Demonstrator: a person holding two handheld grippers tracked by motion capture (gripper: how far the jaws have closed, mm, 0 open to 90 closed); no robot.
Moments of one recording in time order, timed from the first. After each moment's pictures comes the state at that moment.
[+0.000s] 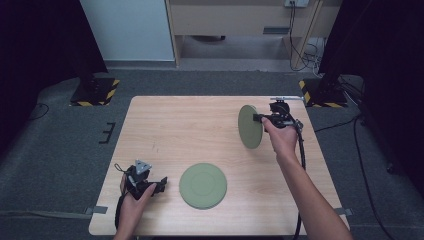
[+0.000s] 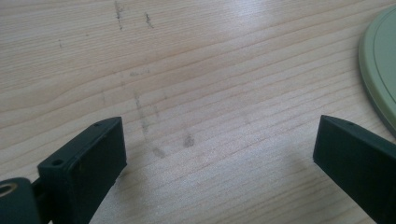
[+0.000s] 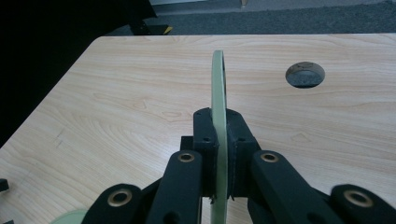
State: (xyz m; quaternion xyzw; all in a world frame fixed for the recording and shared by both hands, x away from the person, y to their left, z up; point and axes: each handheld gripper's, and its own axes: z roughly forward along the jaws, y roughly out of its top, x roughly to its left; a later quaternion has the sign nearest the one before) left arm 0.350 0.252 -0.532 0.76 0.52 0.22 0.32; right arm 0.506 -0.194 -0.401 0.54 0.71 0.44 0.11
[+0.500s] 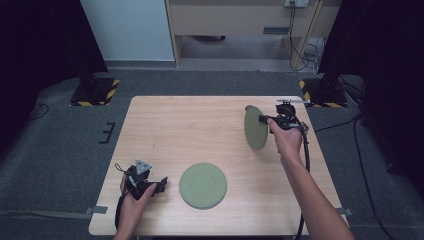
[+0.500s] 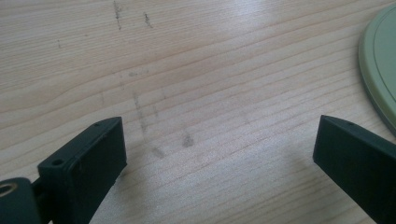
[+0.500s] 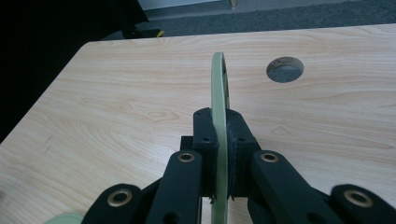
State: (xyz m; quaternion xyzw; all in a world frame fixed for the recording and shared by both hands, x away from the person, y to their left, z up) left arm 0.350 0.252 -0.532 0.76 0.52 0.22 0.32; right arm 0.505 -0.213 -0.410 0.56 0.69 0.45 0.11
